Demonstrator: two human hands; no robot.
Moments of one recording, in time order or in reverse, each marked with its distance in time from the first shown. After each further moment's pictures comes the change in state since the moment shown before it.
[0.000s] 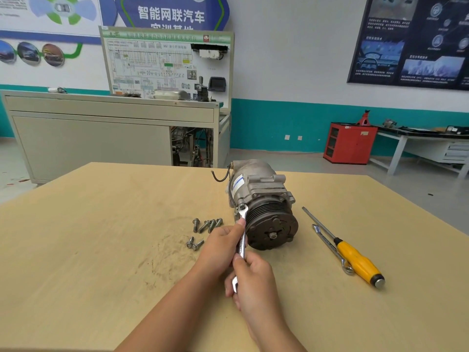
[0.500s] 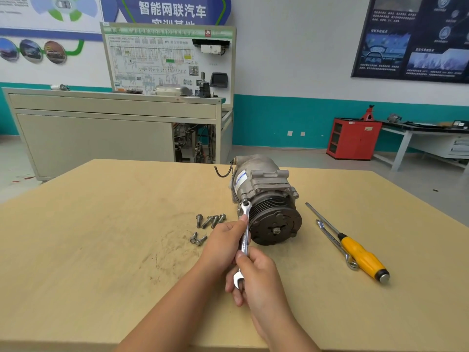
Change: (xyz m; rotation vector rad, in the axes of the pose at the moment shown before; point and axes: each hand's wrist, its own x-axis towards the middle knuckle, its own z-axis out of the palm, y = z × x) left_hand -0.003 0.000 0.000 -0.024 -0.008 0.012; right_hand -0.004 0.001 -0.006 0.063 -0.115 -0.001
